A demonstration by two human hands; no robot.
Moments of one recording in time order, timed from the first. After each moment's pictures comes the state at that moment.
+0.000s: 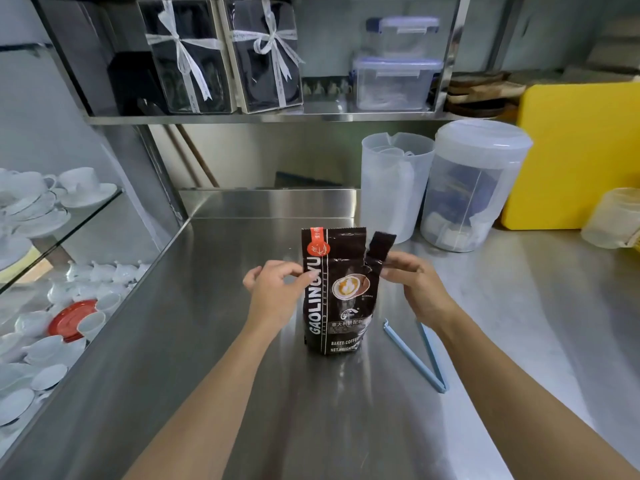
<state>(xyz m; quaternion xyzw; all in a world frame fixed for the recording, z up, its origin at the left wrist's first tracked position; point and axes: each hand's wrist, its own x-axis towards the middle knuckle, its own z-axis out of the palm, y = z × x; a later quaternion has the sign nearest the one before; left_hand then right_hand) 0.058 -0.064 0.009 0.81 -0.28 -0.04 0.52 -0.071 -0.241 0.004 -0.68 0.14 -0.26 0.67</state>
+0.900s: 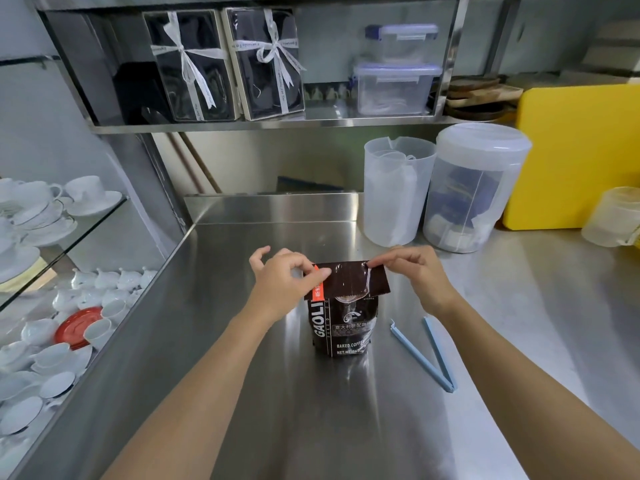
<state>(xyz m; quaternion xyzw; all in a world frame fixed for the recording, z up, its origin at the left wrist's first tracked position) 0.067 -0.054 0.039 0.79 -0.43 -0.04 0.43 -0.072 -0.226 0.037 -0.75 0.12 -0.27 0.59</state>
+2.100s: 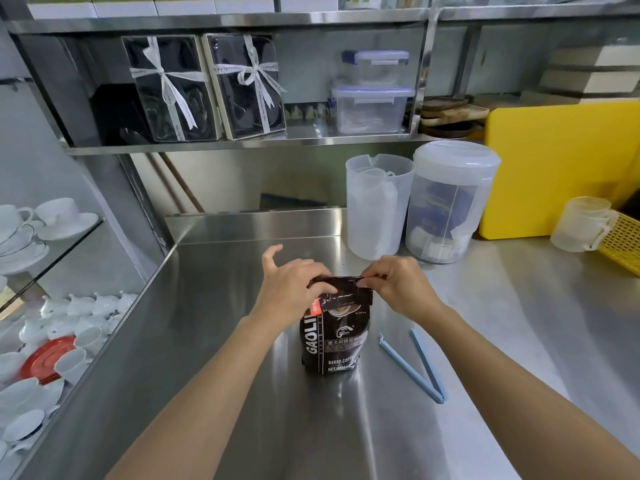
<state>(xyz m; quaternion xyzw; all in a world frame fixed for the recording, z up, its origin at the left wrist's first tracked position) 0.069 -0.084 0.047 0.77 -0.56 0.13 0.28 -0.068 -0.217 0.054 -0.89 0.18 -0.27 0.30</state>
